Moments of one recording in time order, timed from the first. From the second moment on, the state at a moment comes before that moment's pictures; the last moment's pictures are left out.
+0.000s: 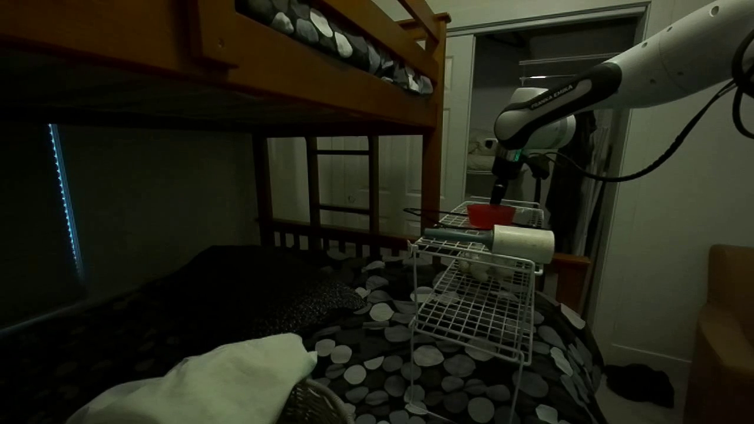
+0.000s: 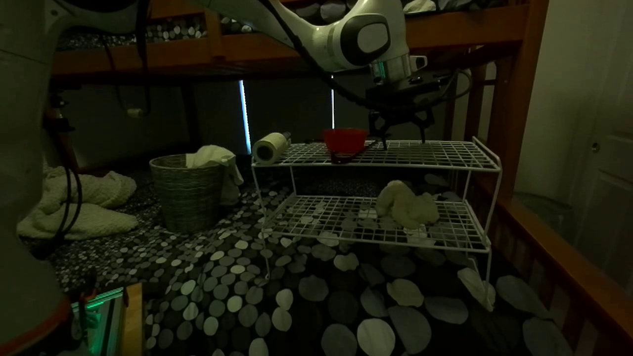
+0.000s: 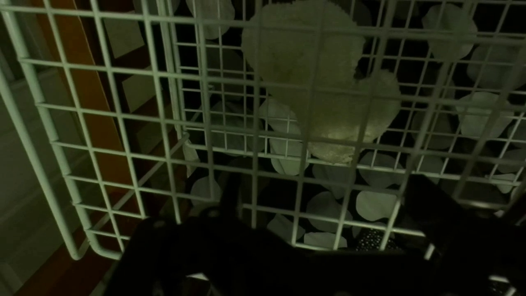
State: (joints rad) arm -0.05 0.36 -0.02 -1.54 0.00 2.24 -0.83
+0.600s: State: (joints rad) arm -0.04 0.34 -0.01 -1.55 0.00 2.20 -0.68
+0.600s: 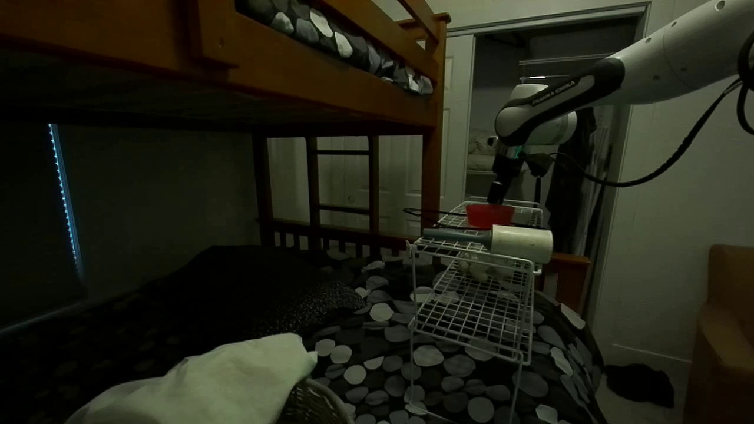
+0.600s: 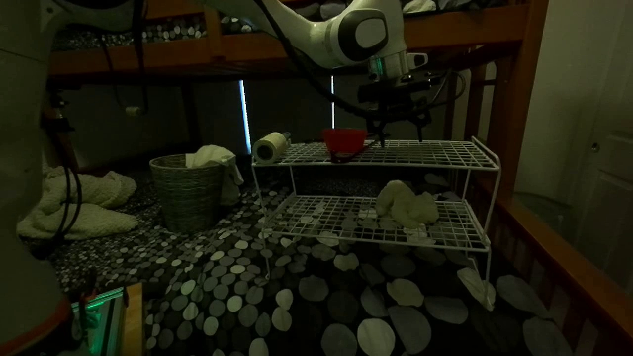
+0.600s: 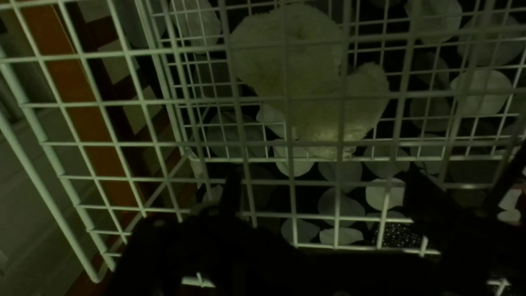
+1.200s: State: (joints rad) arm -0.06 0.32 -0.01 -1.56 -0.01 2.14 -0.66
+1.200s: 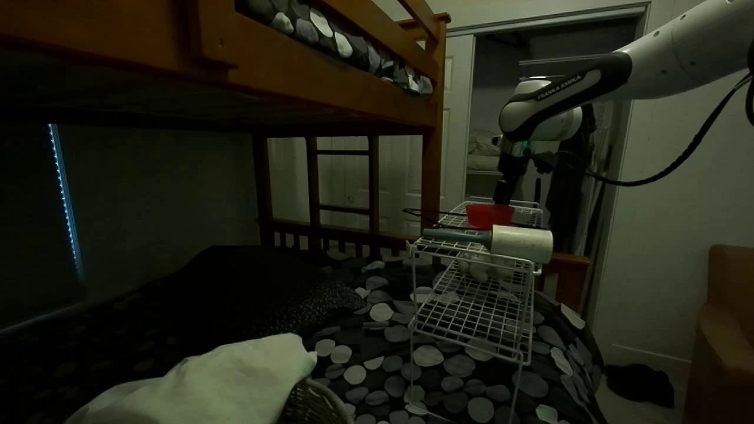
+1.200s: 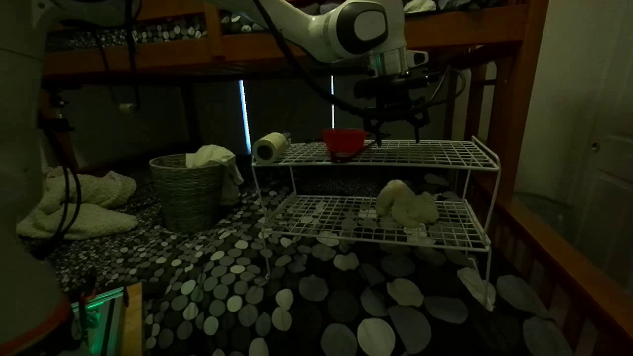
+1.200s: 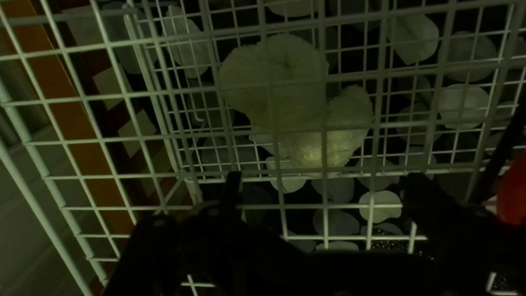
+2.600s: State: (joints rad) arm -0.07 0.36 0.03 -1.55 -0.01 2.18 -0.66
